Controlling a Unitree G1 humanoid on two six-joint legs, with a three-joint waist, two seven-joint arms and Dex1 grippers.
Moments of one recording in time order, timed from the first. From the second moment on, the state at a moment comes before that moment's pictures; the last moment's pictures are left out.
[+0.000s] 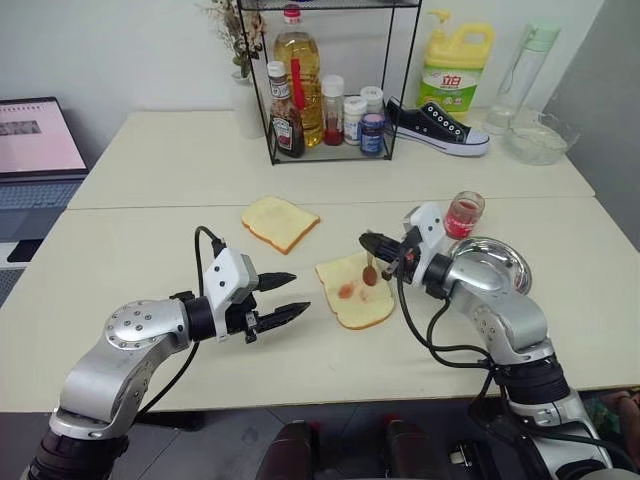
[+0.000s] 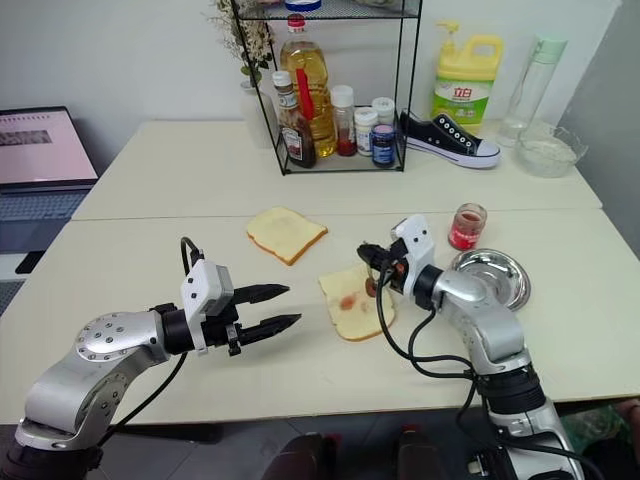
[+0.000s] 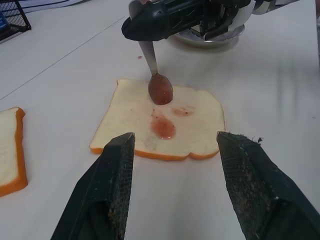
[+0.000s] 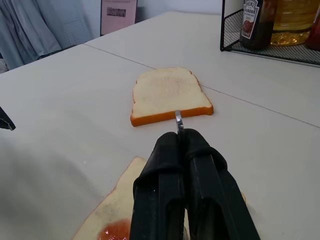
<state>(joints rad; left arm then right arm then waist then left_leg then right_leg) -0.09 0.72 0.06 -0.48 -0.49 0.51 -0.89 -0.46 -0.32 0.14 -0.15 0.38 0.56 0.57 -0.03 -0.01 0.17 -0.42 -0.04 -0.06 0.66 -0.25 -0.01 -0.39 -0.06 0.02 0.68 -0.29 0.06</state>
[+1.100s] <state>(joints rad) -0.09 0.73 0.06 -0.46 -0.48 0.49 -0.92 -0.53 -0.10 -0.25 -0.01 0.80 0.98 0.34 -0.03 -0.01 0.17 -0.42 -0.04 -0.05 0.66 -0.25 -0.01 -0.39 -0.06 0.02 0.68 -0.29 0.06</state>
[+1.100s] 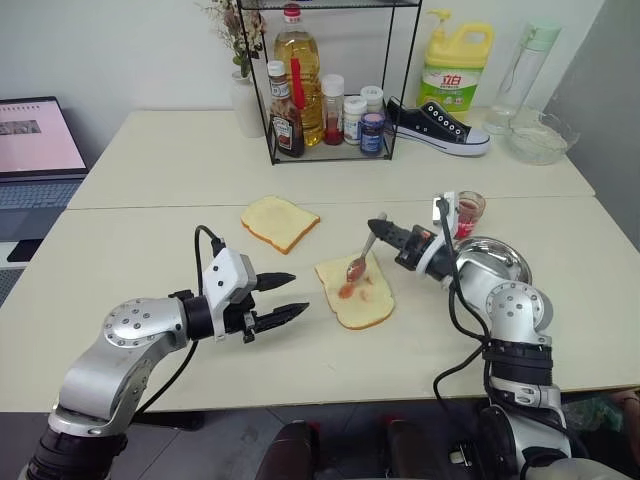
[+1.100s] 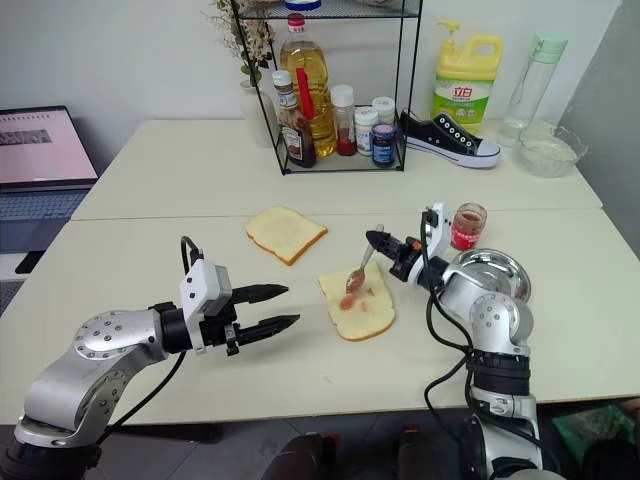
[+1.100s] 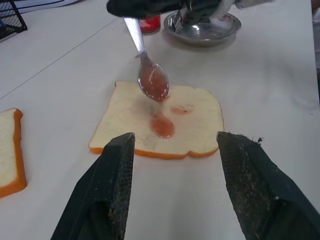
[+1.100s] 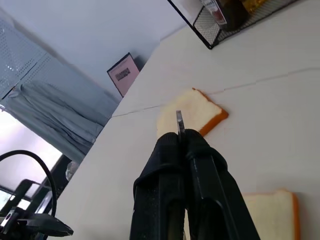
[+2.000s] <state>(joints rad) -0.13 0.73 0.05 -0.43 -0.47 0.49 -0.93 -0.52 -0.14 -0.23 0.13 0.81 0.95 0.39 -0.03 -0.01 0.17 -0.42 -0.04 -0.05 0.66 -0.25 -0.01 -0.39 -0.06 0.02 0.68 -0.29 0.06</state>
